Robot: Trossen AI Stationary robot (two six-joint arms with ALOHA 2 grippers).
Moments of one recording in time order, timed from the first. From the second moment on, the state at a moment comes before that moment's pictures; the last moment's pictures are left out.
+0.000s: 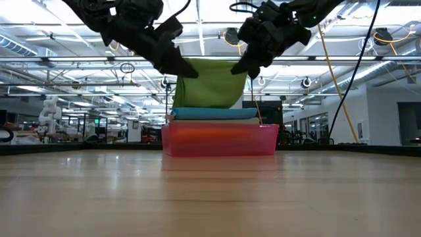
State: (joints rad) left arm 0.32 1.40 0.85 0.10 0.09 0.19; right arm -0.50 1.51 1.11 -0.35 -0.56 -0.28
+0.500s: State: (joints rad) left arm 0.24 1.42 0.85 0.11 0.09 0.01; right arm -0.50 1.51 1.11 -0.43 -0.69 -0.29
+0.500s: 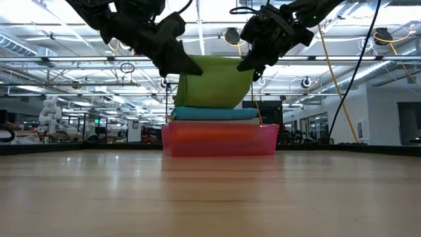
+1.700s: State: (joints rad) left arm 0.26 1.47 0.84 0.04 -0.12 -0.27; right arm -0.53 1.56 1.11 -0.28 -0.57 -0.23
